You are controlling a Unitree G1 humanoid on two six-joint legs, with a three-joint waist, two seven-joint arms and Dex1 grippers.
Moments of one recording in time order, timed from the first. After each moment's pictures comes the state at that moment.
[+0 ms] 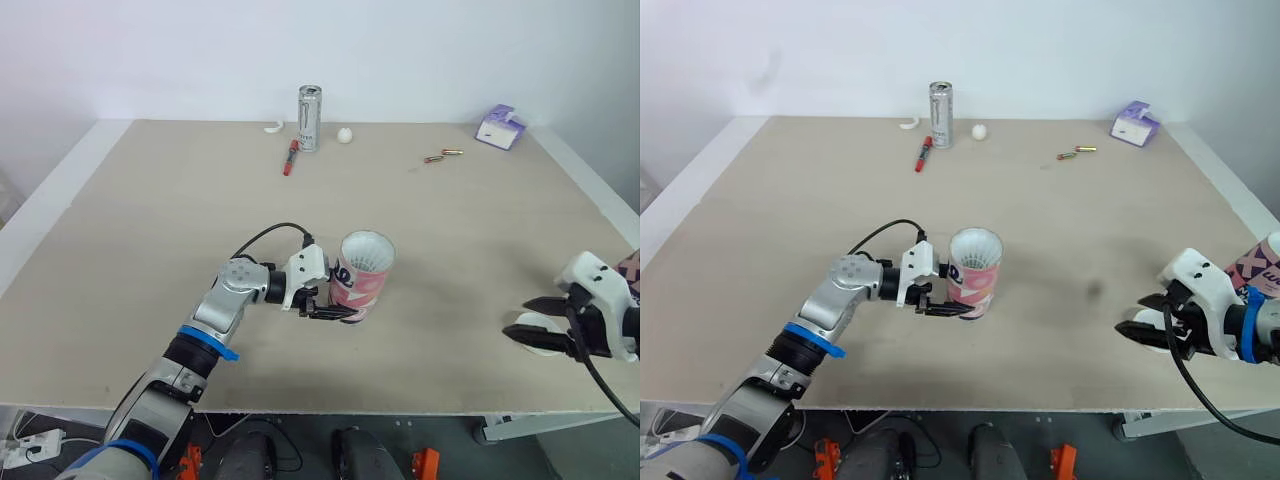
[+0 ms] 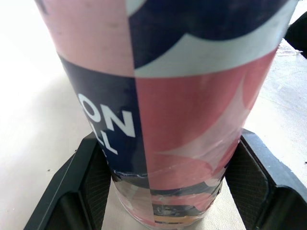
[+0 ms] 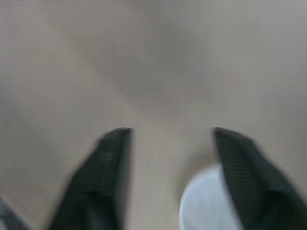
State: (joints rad) left arm -0.66 0.25 -0.32 0.37 -0.13 0.07 -1.15; right arm 0.12 -1.16 -0.45 -0.26 0.37 0.80 1.12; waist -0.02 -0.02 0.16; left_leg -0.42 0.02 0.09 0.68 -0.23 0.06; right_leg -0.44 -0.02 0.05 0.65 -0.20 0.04
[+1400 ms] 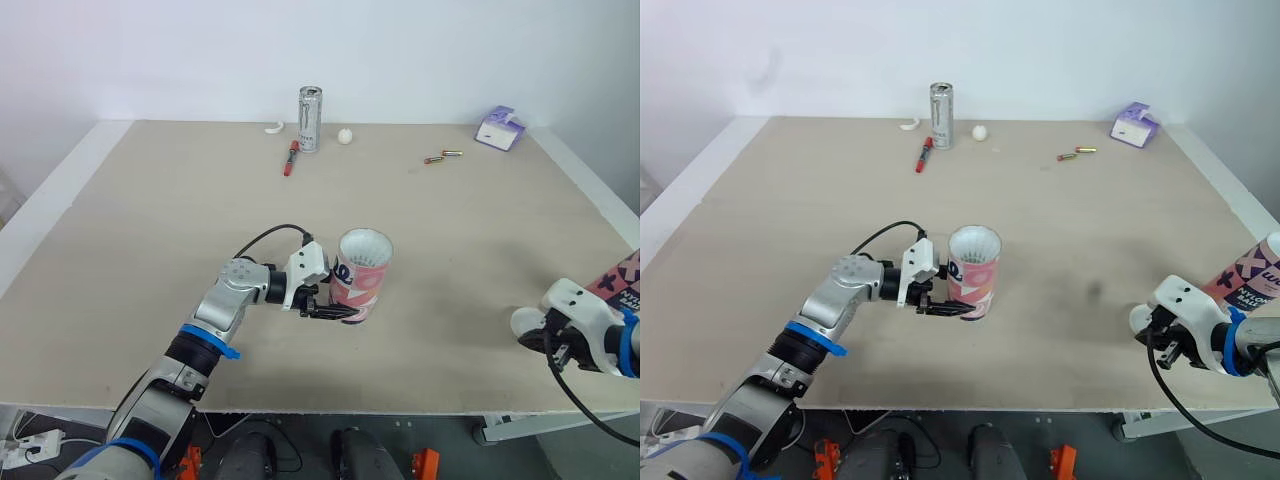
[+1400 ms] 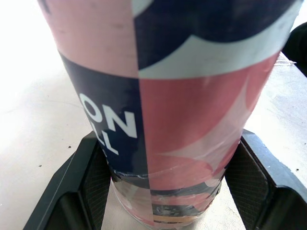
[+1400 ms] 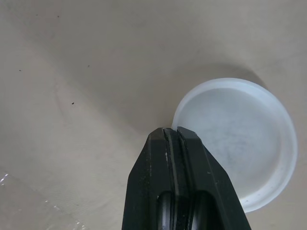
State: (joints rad) left arm -0.67 0.24 -0.31 0.38 -0.16 0.13 -1.16; right arm 0.10 -1.17 -0.27 -0.13 0.23 0.62 1.04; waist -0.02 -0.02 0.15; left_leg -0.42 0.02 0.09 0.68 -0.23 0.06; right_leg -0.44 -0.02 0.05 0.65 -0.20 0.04
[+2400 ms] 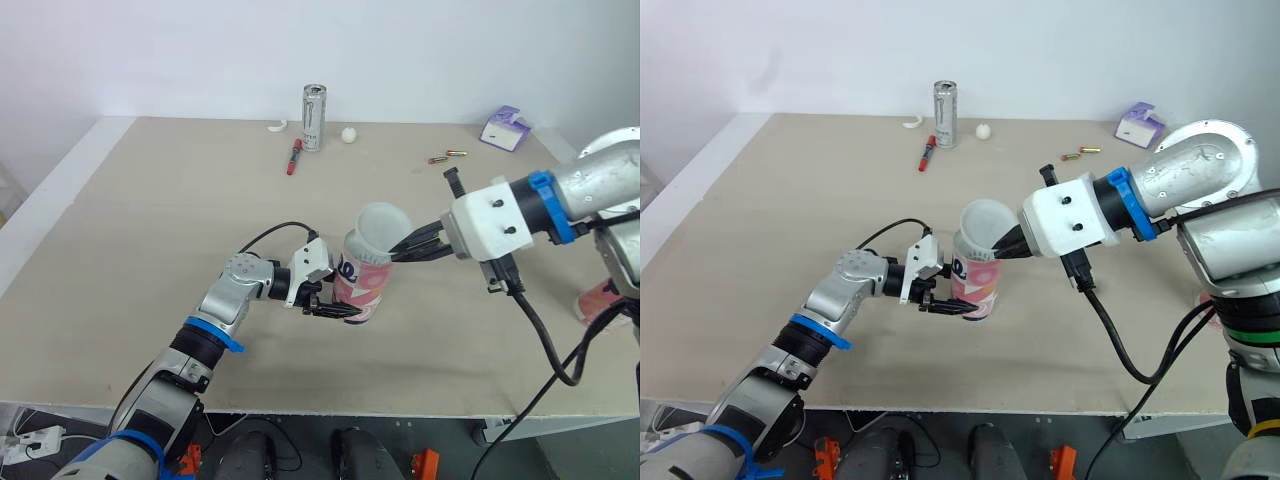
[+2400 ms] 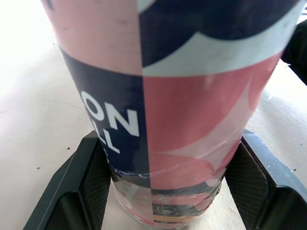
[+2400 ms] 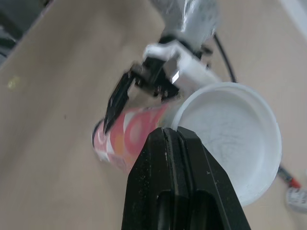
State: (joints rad) left arm -0.71 0.22 -0.32 0.42 -0.16 0.15 -1.19; right arm -0.92 -1.04 0.23 -0.23 0.28 0.17 1.52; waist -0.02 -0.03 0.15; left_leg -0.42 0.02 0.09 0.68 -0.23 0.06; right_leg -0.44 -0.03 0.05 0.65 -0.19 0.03
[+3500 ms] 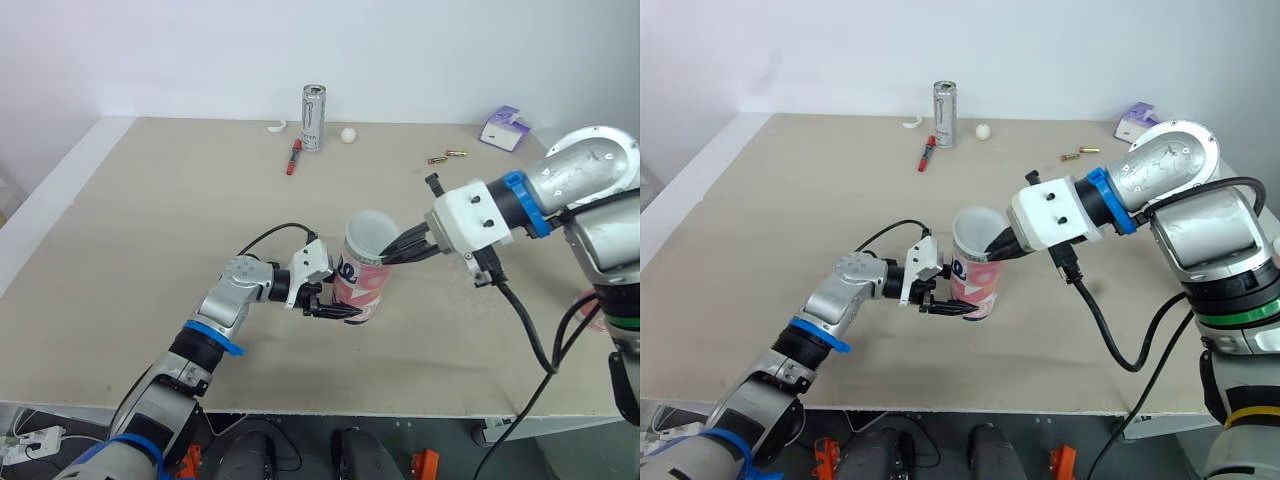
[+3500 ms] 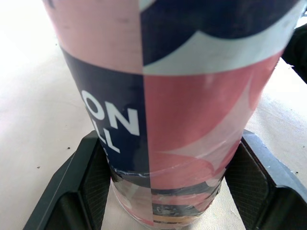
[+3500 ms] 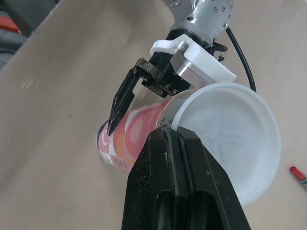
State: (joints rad) left arm -0.69 0.22 -0.31 0.39 -0.16 0.16 -1.17; right arm -0.96 -0.97 0.28 -0.14 0.27 0.16 1.57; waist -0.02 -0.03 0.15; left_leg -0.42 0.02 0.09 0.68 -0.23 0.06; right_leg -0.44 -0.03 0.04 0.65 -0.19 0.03
